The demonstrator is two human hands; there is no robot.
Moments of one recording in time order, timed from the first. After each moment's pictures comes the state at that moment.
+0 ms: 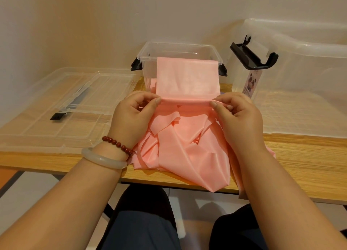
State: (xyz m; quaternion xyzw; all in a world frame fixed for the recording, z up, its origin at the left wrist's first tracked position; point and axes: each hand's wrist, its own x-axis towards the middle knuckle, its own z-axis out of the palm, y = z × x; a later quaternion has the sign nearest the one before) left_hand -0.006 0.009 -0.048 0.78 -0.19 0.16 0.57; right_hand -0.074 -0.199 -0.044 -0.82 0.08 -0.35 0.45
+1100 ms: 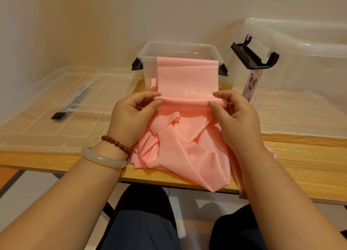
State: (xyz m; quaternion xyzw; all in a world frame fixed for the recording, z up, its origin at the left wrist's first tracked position) left_hand -0.008 0.009 -0.045 0.75 -0.17 0.13 0.62; right_hand -0.074 -0.198 -0.045 -0.83 0.06 -0.32 0.46
